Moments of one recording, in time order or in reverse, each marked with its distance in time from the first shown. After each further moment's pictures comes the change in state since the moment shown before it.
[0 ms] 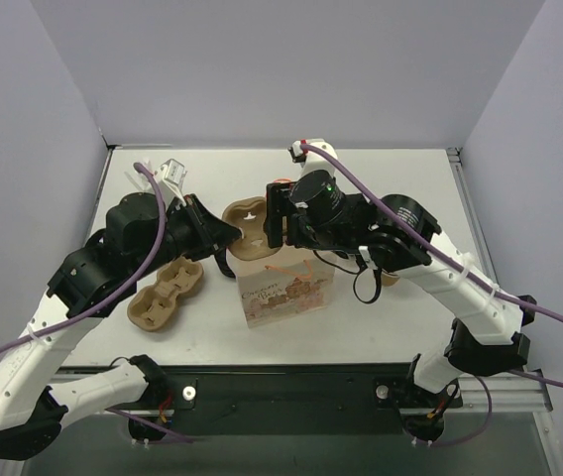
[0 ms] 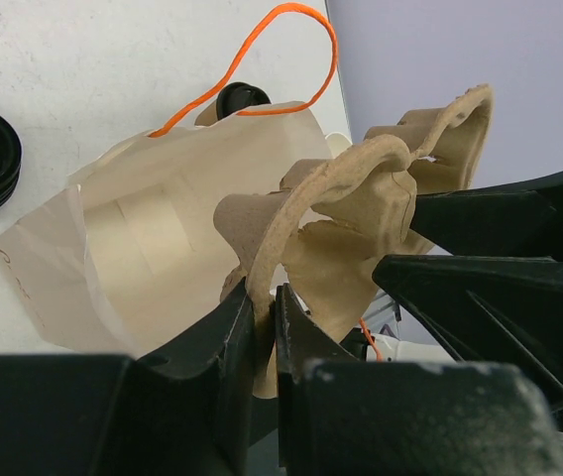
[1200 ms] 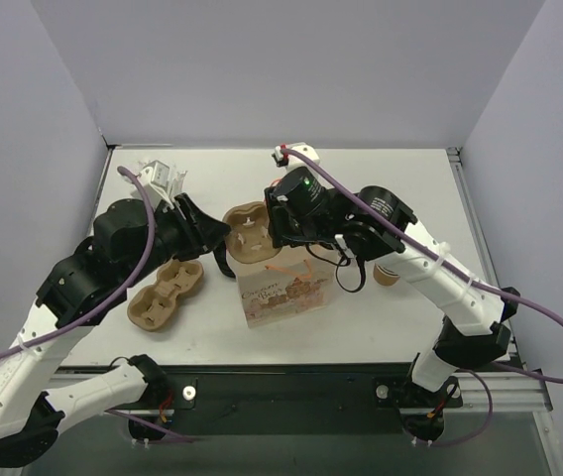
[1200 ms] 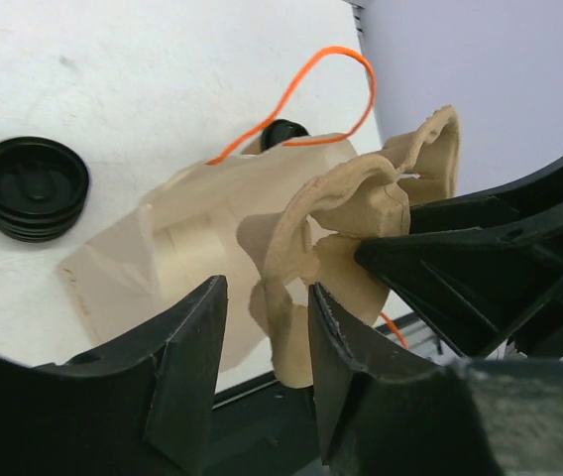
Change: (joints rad) left arm 0.006 -0.042 -0.014 -0.006 -0.085 0.056; right arm -0.035 0.077 0.022 -0.060 -0.031 -0.074
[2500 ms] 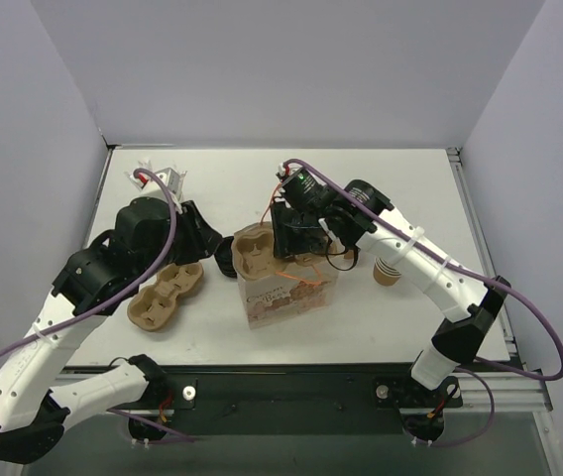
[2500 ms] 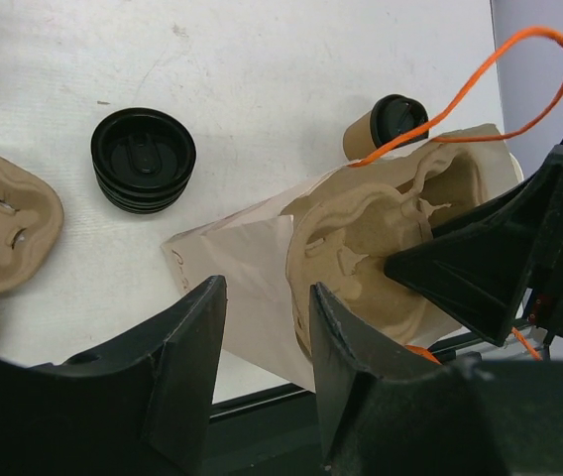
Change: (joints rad) left arm 0.046 0.032 -0.038 -0.115 -0.084 0.110; right arm -0.186 0.008 -0.267 0.049 -0.372 0.042
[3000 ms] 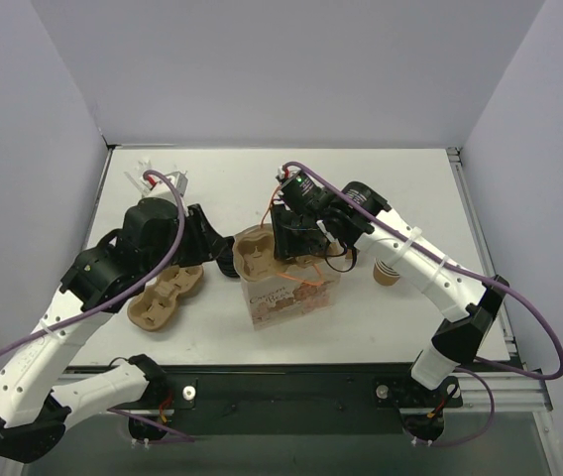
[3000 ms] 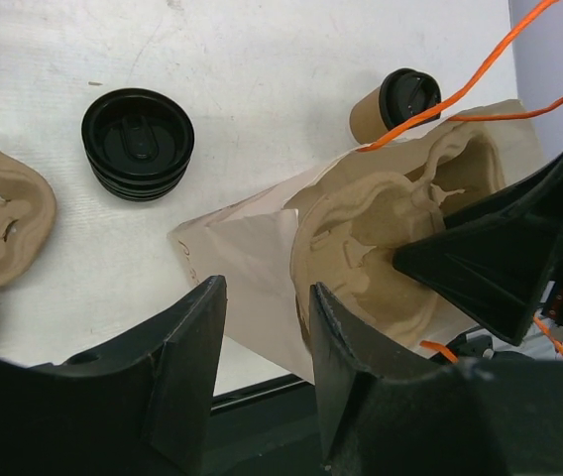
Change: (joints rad) left arm 0.009 0.010 -0.032 0.012 0.044 0.015; right arm 0.000 0.000 -0.027 0.003 0.010 0.000
